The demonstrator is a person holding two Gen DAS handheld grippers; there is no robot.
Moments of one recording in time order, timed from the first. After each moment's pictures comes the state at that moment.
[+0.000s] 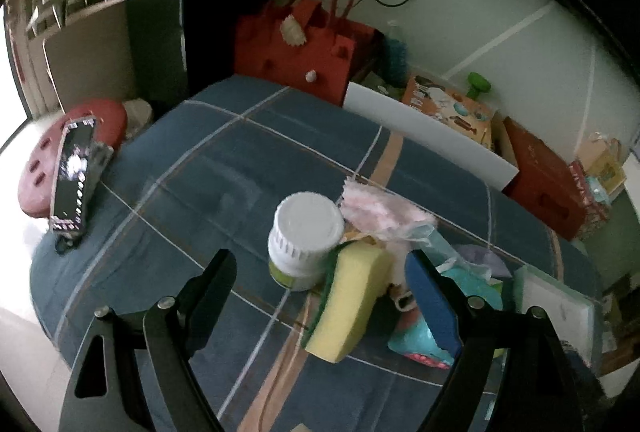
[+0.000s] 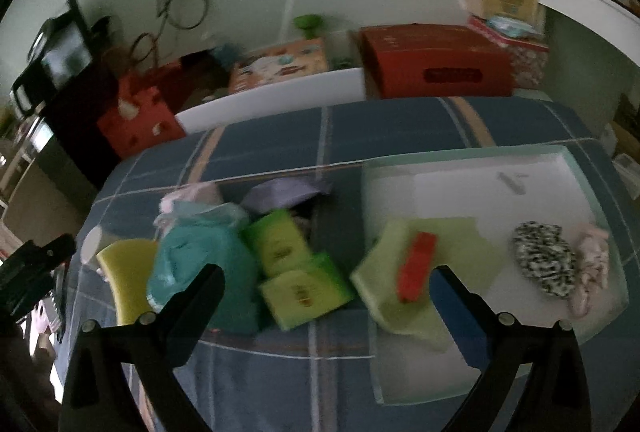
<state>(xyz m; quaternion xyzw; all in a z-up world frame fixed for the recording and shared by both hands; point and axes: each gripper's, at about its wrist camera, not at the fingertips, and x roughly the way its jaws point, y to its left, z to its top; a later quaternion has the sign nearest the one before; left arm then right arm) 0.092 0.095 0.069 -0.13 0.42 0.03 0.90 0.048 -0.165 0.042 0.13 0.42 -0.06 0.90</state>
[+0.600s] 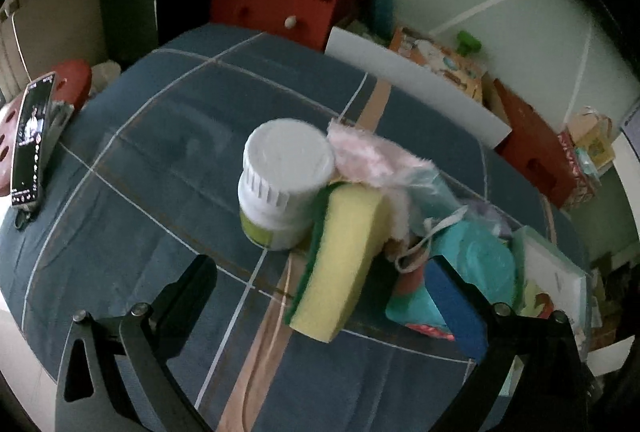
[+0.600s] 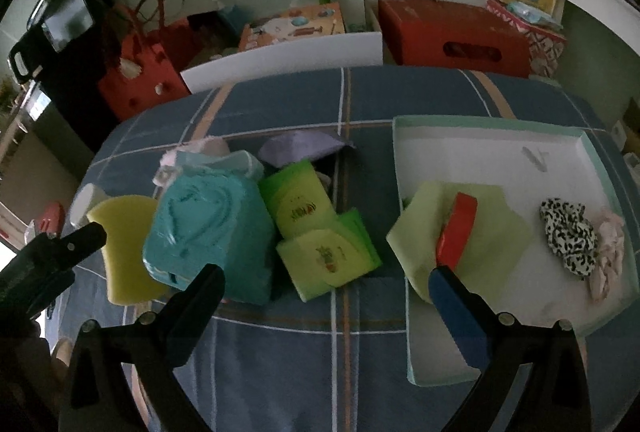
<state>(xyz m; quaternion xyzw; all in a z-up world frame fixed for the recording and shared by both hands) 0.101 0.087 0.024 -0.13 0.48 -0.01 0.86 0.055 -0.149 0.014 0.11 0.47 -0.07 0.87</state>
